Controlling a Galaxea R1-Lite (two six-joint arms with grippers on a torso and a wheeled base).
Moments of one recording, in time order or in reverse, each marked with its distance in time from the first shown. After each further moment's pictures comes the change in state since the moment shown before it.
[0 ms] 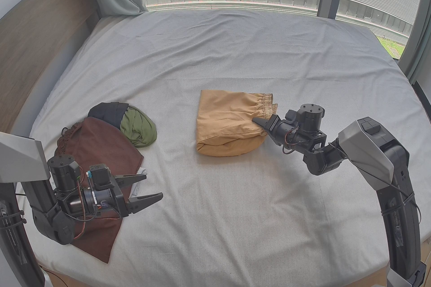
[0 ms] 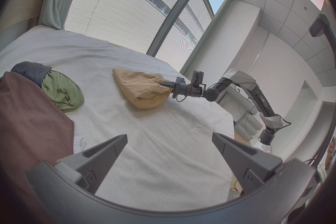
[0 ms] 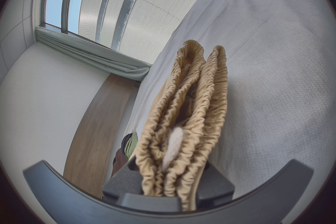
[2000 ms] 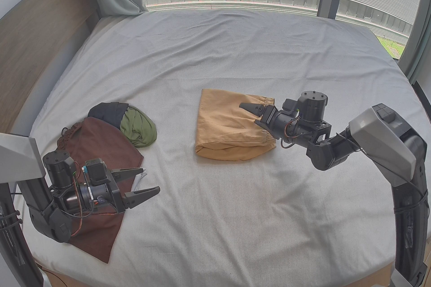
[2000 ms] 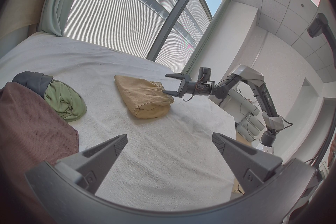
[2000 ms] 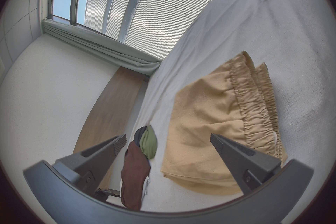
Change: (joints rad) left arm 0.011 -0.038 -0.010 0.000 0.000 -0.006; right arm 0.062 -0.179 0.145 0.031 0.014 -0.043
